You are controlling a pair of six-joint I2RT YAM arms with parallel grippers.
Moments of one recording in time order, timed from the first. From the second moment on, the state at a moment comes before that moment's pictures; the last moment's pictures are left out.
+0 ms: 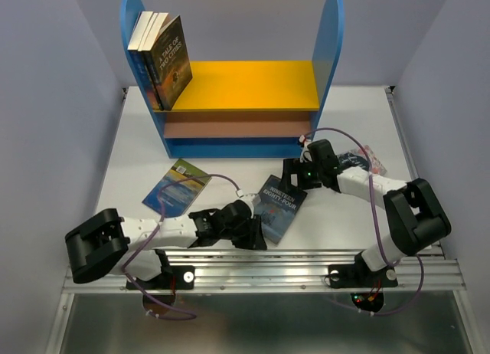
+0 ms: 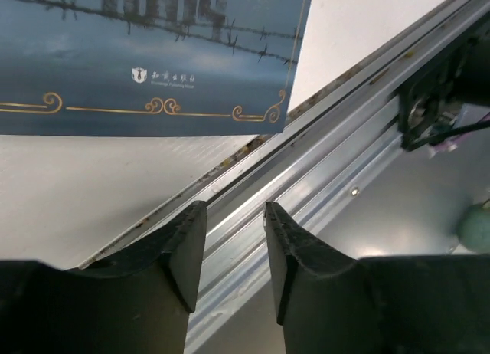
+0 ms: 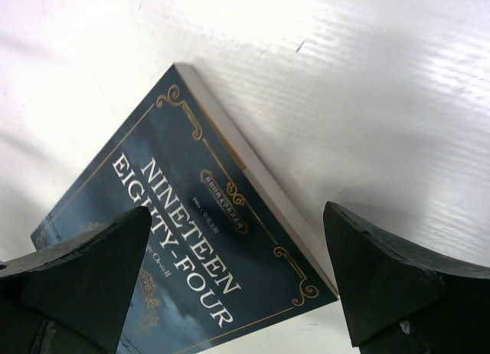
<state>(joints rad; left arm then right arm) -1.14 1.30 0.49 0.00 0.14 -0.96 0.43 1.53 0.78 -0.13 -0.29 0.34</state>
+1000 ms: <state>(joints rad) -0.78 1.45 0.74 -0.07 0.04 -0.65 0.43 1.03 0.46 -0.21 -0.18 0.72</state>
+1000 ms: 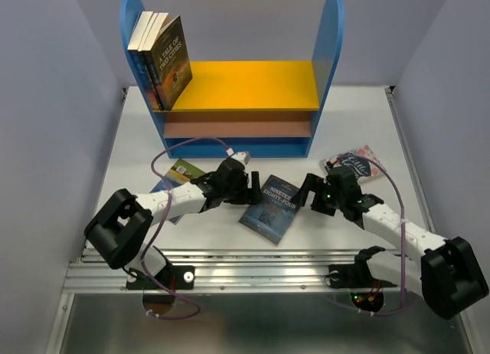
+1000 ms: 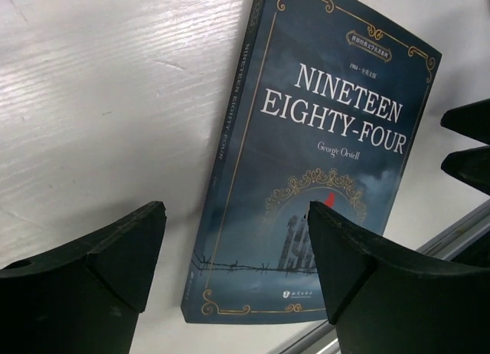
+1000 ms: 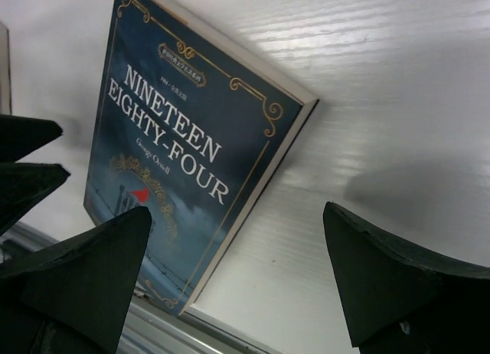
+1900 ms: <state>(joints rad) -0.86 1.58 0.63 0.22 0.07 -0.77 0.44 1.22 0.59 -0.11 -0.28 0.71</state>
